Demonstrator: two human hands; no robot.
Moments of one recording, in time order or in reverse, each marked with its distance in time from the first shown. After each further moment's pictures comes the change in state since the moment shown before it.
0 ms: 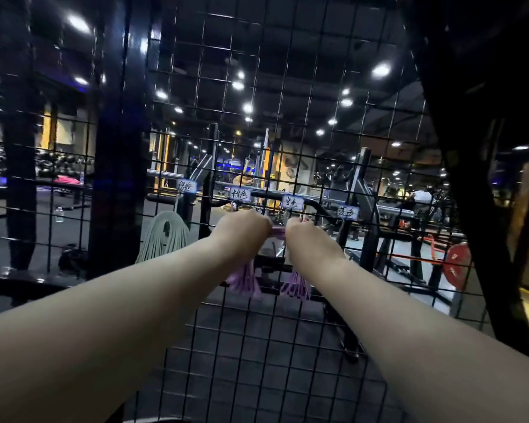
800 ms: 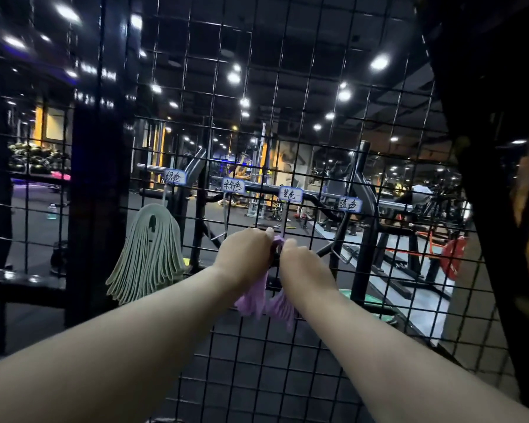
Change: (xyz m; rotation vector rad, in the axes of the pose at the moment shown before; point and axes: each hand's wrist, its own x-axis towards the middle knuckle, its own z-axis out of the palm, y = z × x) left_hand -0.006 0.026 0.058 -0.172 0.123 -0.092; right_hand -0.012 0.003 0.057 0.089 0.000 0.095
